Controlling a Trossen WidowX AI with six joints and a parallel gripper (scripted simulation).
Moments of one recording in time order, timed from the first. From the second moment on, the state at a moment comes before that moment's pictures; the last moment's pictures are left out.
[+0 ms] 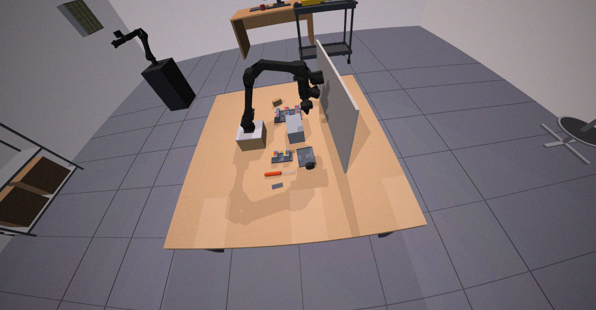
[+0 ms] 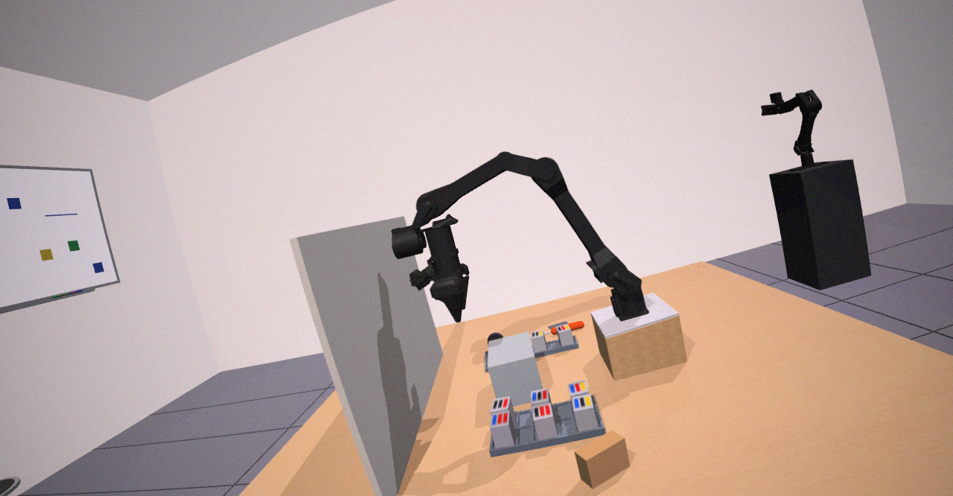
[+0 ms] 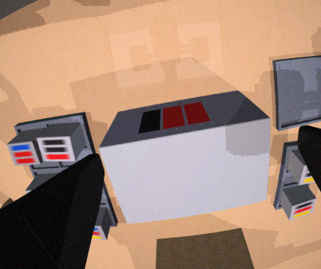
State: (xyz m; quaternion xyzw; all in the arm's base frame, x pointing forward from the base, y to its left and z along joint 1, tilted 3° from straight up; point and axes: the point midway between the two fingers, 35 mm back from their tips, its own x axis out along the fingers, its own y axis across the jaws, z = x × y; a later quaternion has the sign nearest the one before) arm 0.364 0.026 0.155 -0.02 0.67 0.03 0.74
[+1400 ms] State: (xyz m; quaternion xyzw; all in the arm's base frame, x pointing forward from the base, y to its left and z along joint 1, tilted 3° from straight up) arm 0.216 0.247 0.088 -0.52 0.46 0.51 0.51
